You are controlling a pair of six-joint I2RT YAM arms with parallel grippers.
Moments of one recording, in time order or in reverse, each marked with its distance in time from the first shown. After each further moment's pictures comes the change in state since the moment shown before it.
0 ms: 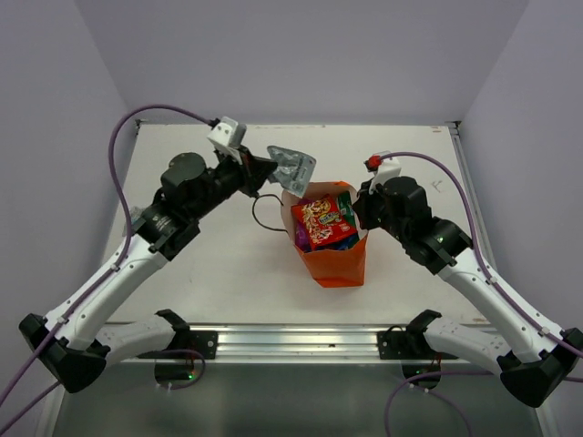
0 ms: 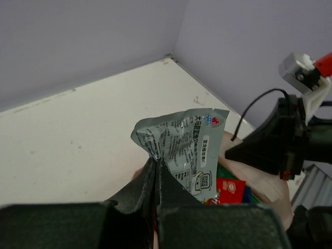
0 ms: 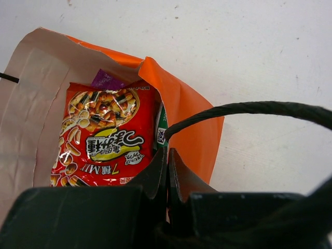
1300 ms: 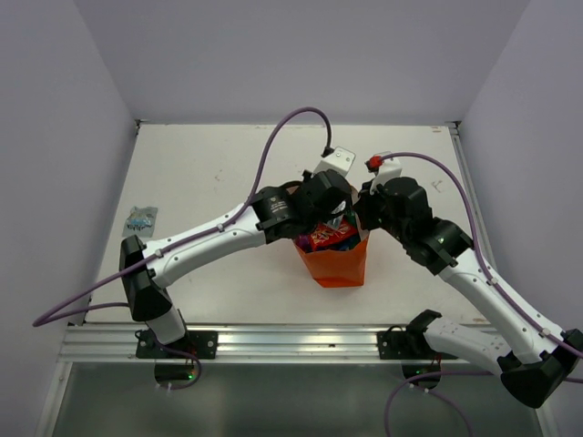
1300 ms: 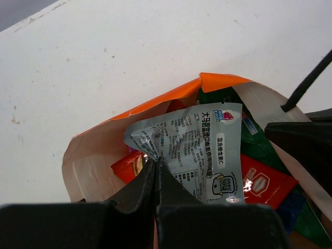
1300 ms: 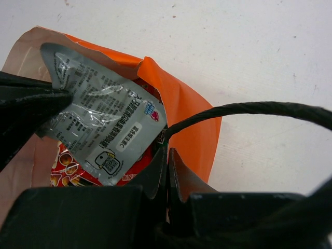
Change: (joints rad) left arm -0.505 0.625 0.561 -0.641 -0.759 -0.058; right arm 0.000 -0.006 0.000 -0.010 0.008 0.000
